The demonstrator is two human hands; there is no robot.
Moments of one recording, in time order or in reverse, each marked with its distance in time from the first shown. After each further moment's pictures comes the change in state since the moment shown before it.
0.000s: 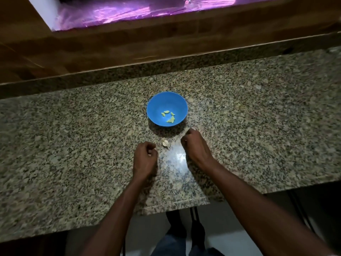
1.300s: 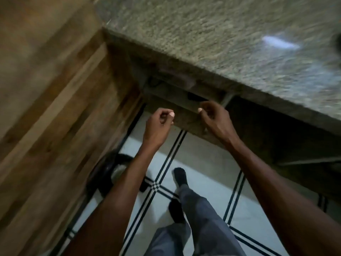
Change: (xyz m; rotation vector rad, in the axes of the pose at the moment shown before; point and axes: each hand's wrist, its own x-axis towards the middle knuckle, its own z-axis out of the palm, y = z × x) left_hand -0.404 -0.321 -0.281 -0.451 0.293 -0.387; right_hand -0.327 -0.361 0.229 0.418 -0.317 -0.299
